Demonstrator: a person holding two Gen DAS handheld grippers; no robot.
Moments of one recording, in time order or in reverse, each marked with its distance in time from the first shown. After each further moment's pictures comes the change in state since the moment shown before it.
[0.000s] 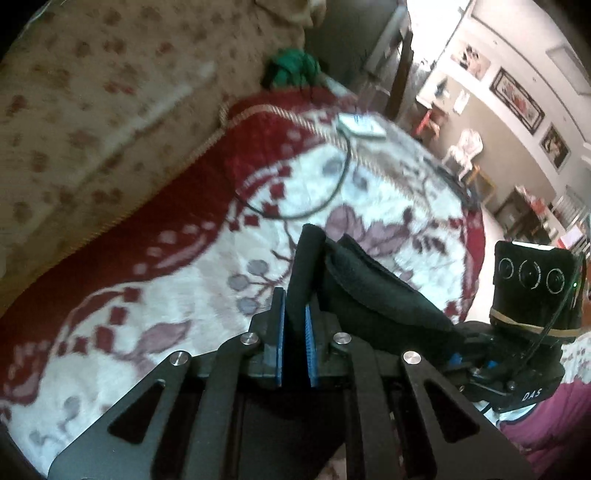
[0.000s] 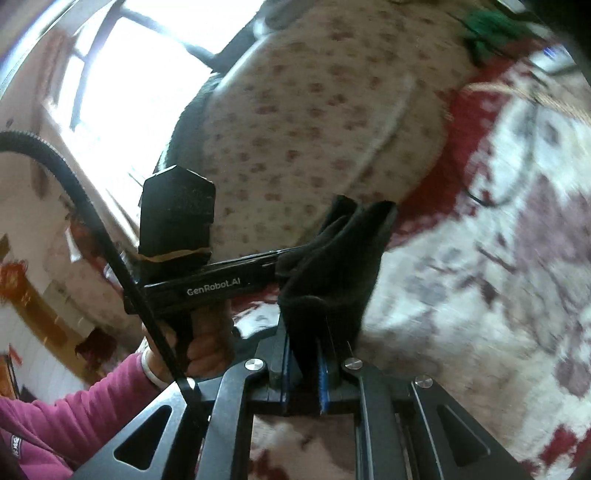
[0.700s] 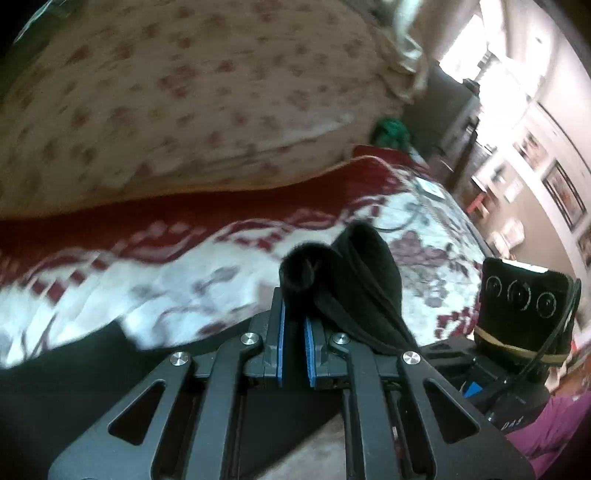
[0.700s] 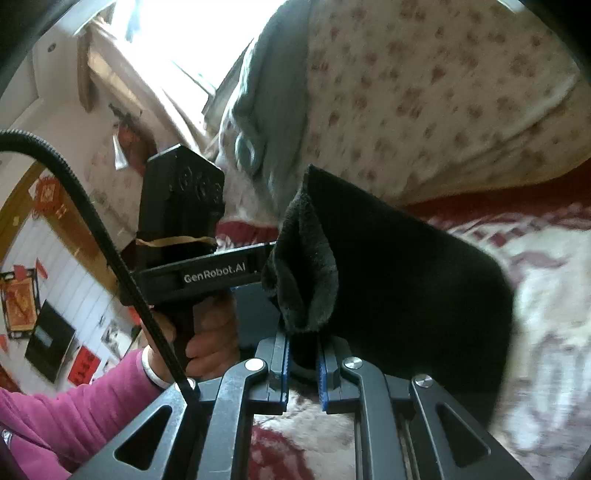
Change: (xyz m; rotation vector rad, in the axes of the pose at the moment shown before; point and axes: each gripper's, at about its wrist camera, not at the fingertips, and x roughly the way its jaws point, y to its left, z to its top) left arm -0.143 0.100 -0.128 -0.336 -0.167 0.158; right arm 0.149 0.119 -0.041 -0.192 0.299 0.204
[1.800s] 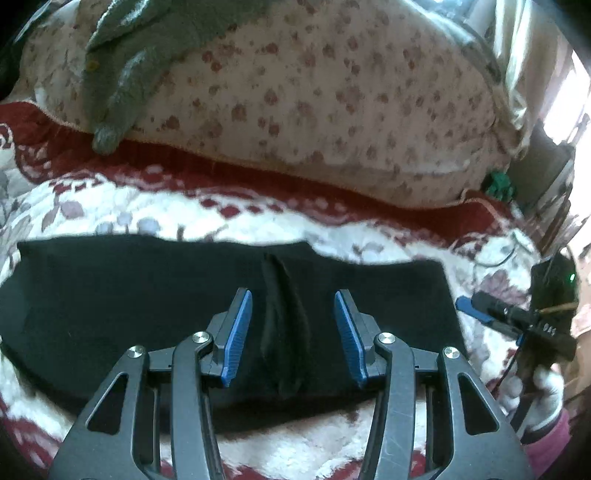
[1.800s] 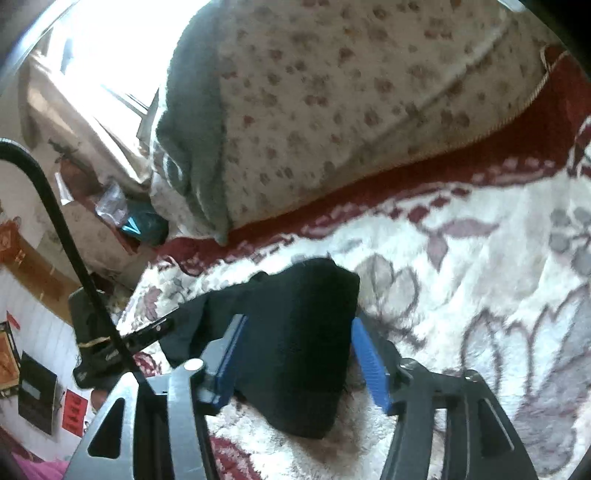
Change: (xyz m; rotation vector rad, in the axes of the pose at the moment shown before) left arm -0.067 0.044 -0.079 -0.241 -0.110 0.407; right arm -0.009 -0.052 0.011 0.191 0.006 -0.184
